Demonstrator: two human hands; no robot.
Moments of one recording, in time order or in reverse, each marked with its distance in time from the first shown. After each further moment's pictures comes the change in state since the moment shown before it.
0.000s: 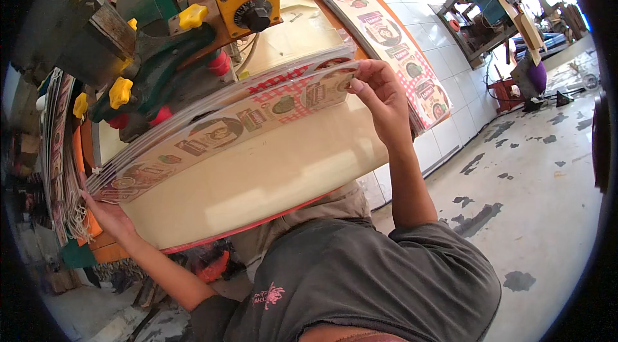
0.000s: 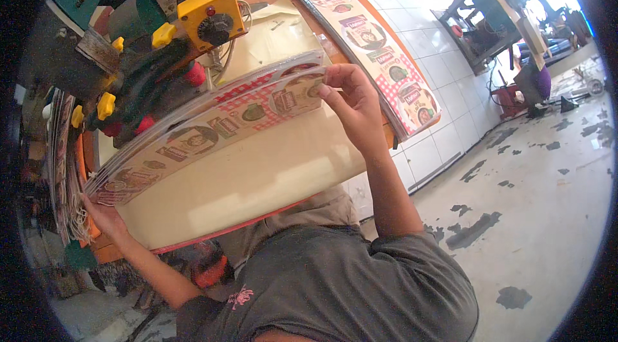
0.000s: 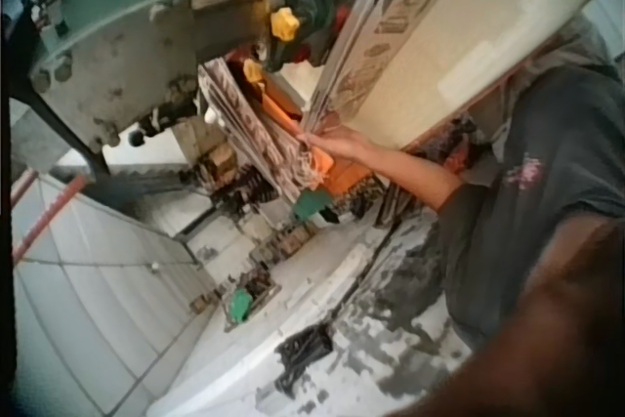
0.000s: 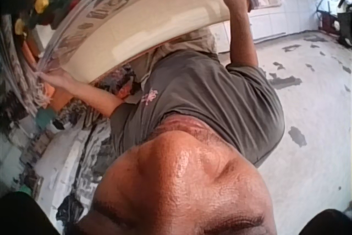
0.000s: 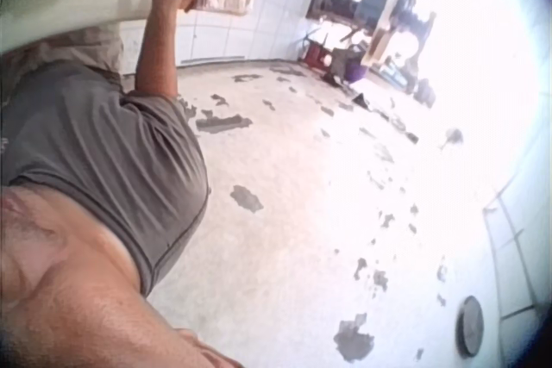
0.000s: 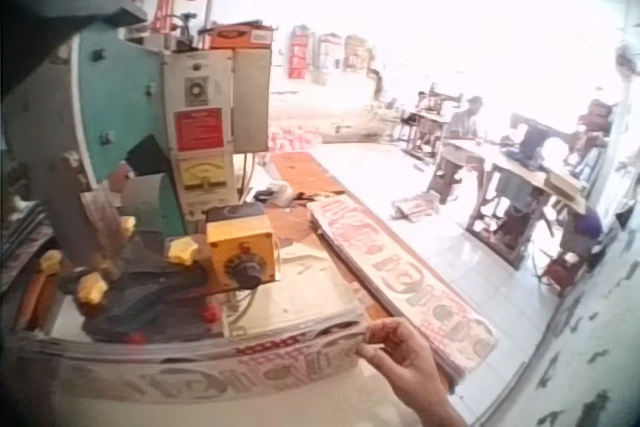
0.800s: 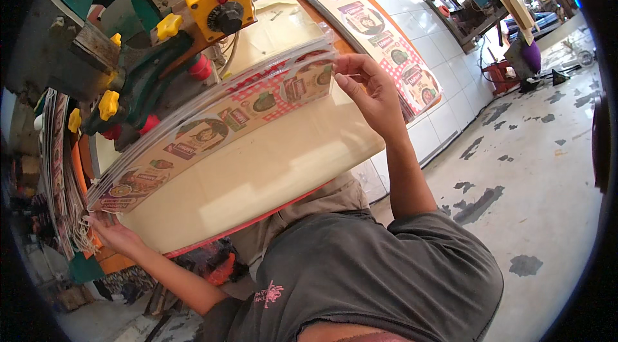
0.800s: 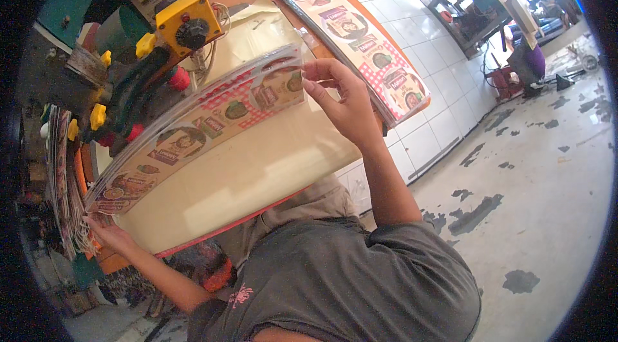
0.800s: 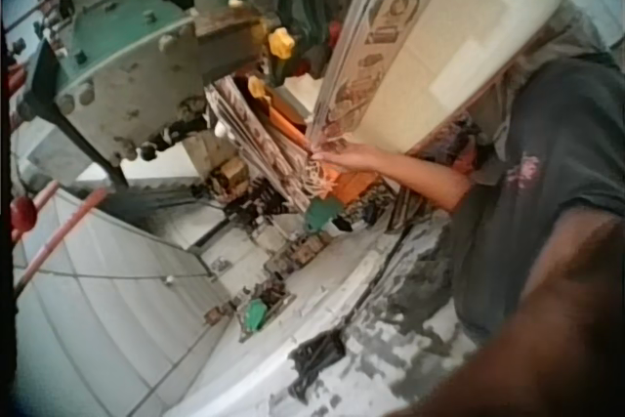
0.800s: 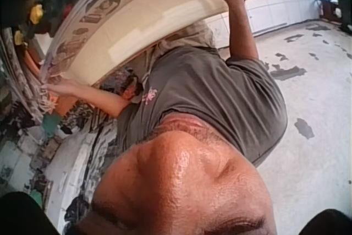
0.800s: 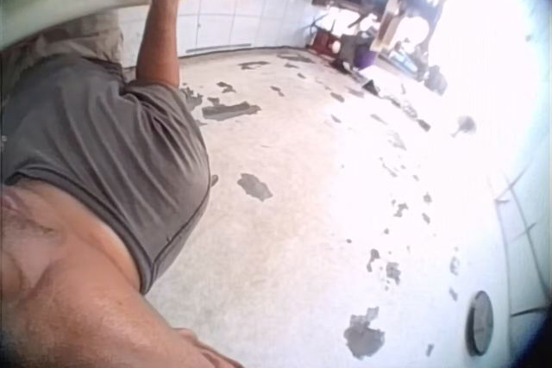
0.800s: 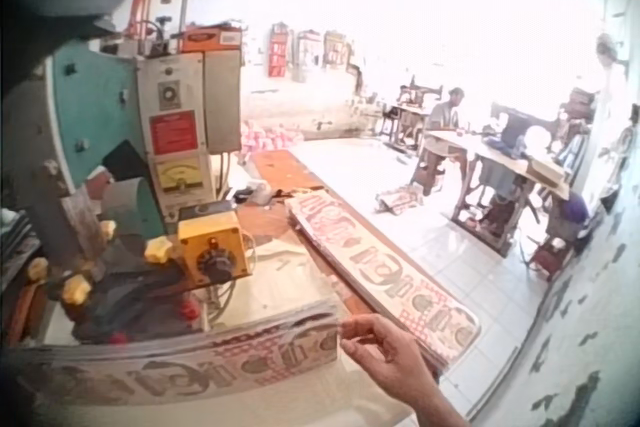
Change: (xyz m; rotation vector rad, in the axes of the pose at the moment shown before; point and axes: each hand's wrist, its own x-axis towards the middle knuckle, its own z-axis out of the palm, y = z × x) left_hand -0.015 -0.011 -0.016 0.207 0.282 0.265; right_hand -0.004 -0.008 -0.013 -0.299 -0.047 -0.095
